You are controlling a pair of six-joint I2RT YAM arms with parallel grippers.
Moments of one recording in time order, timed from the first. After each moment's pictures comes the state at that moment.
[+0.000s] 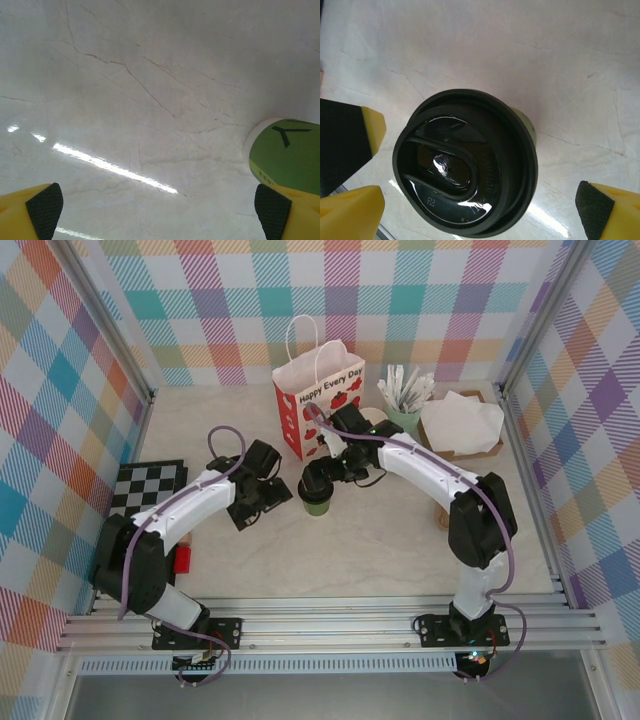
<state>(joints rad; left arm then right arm) -0.49 1.52 1.09 -0.87 -0.02 -1.05 0.66 1.86 1.59 -0.85 -0.31 0.27</state>
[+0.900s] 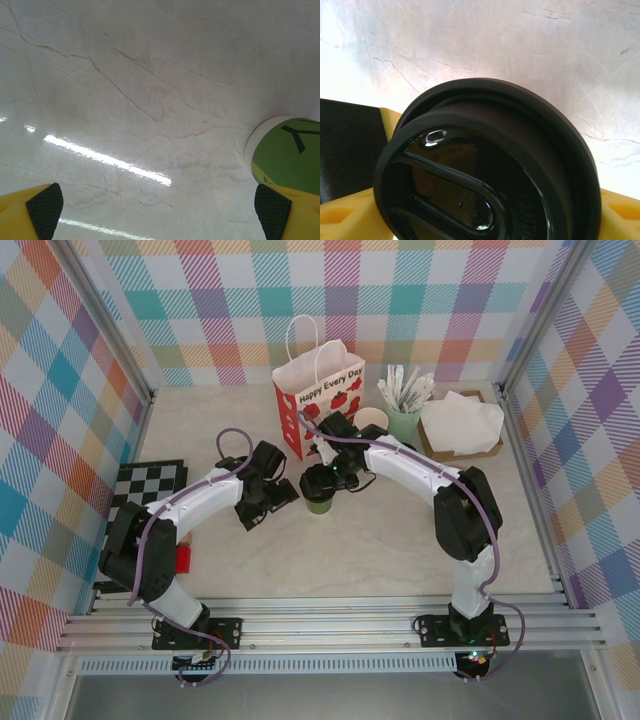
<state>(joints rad) -0.49 1.59 1.08 -0.79 0.03 -1.05 0.70 1.94 1.61 -0.86 -0.31 0.32</state>
